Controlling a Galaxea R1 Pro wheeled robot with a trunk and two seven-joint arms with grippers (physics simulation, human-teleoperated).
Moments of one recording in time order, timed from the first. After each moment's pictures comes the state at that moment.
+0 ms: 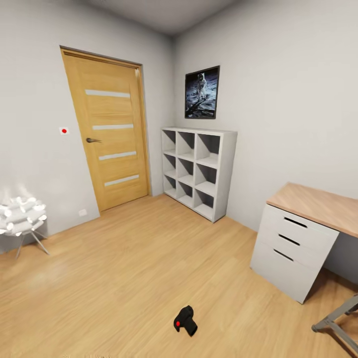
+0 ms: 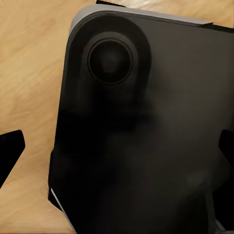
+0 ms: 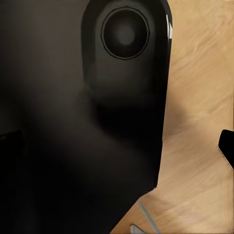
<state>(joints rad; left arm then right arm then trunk) 0.00 -0.01 0.01 -0.02 0.19 -0.05 0.00 0.01 0.00 0.00 -0.01 0.01 0.00 0.00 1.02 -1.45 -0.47</state>
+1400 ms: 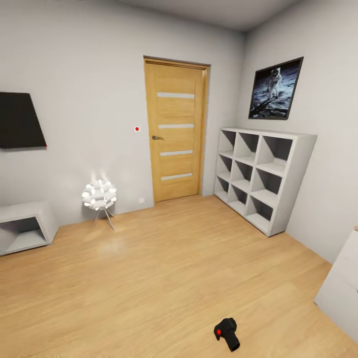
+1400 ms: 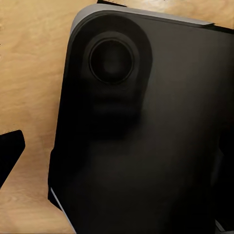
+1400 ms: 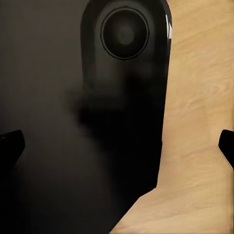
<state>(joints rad) 0.00 0.00 0.01 -0.02 0.20 -0.05 0.00 0.01 0.00 0.00 -0.01 0.01 0.00 0.00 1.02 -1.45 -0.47</state>
